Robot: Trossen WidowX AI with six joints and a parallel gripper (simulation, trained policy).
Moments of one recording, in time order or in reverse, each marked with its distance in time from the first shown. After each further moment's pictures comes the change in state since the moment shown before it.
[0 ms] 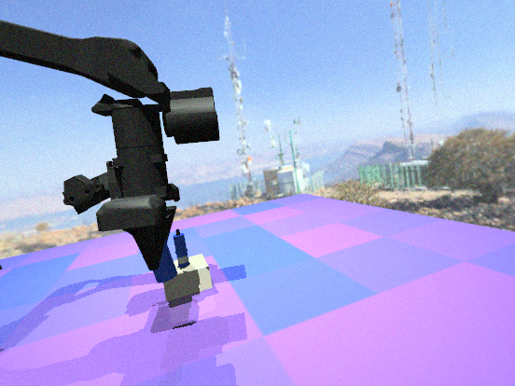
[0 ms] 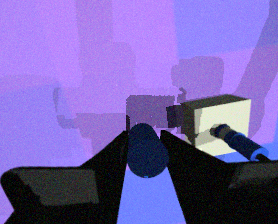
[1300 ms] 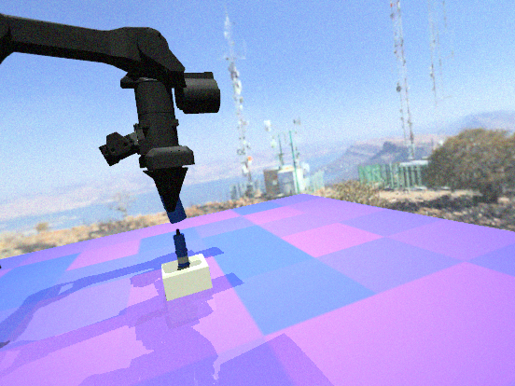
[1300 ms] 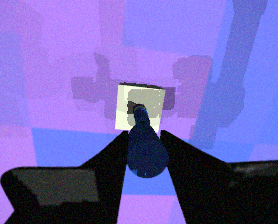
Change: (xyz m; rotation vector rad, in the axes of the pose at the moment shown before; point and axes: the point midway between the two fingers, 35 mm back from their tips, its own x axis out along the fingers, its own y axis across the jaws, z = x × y) arm -0.055 -0.101 -0.010 -0.290 0.008 -0.015
